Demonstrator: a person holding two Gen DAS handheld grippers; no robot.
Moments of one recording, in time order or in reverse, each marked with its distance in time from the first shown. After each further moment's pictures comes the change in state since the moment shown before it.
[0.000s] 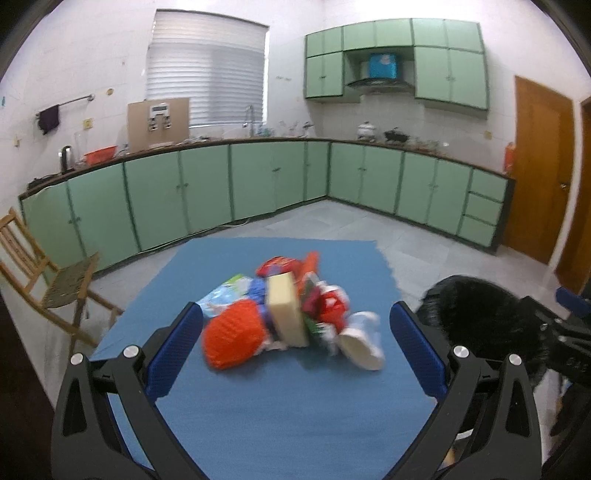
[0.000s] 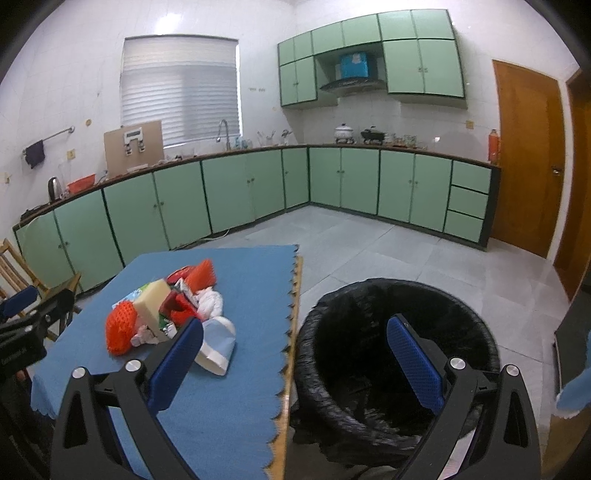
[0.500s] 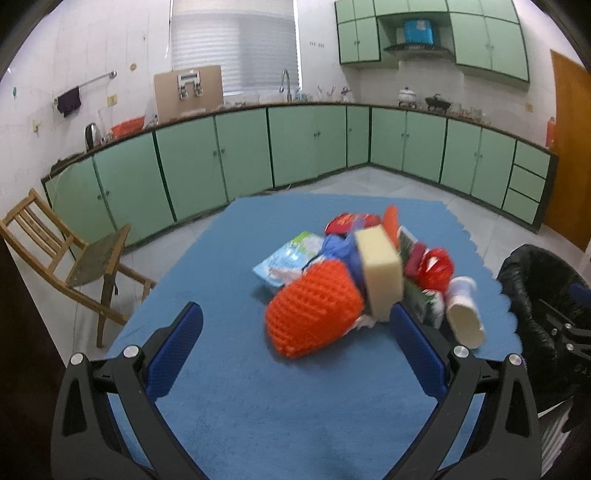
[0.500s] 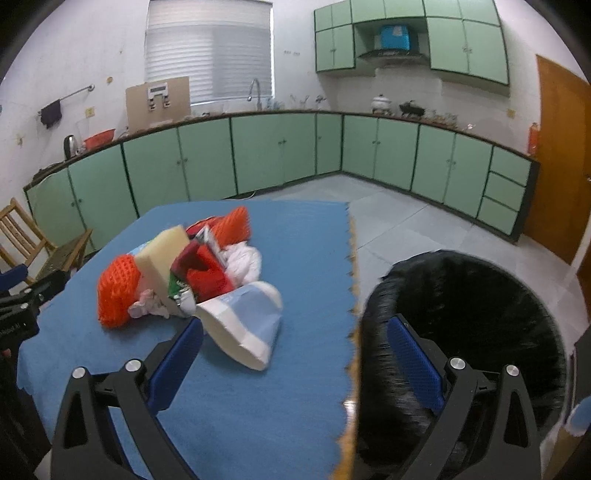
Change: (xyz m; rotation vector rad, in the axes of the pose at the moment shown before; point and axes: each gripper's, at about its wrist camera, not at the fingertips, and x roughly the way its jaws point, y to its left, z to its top) left arm 0.074 0.067 -0.027 -0.014 0.133 0.135; right arm 0.101 0.064 -0.036 -0.079 0.130 0.086
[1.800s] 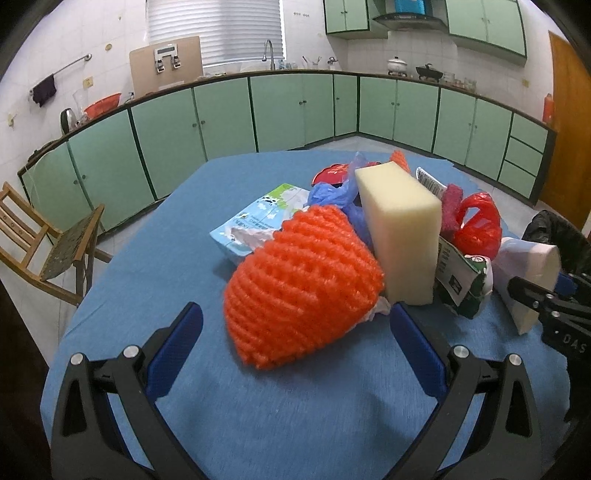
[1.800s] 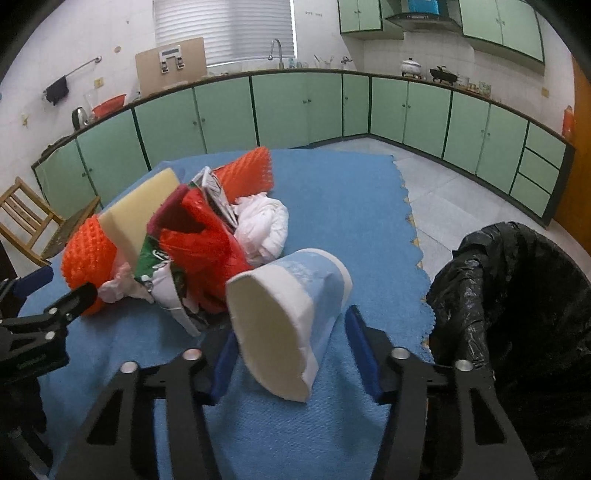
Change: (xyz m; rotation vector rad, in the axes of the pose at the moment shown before) left arm 0.090 -0.022 -0.023 0.042 0.094 -0.041; right arm 0.089 0.016 -0.008 -0.025 0.156 0.085
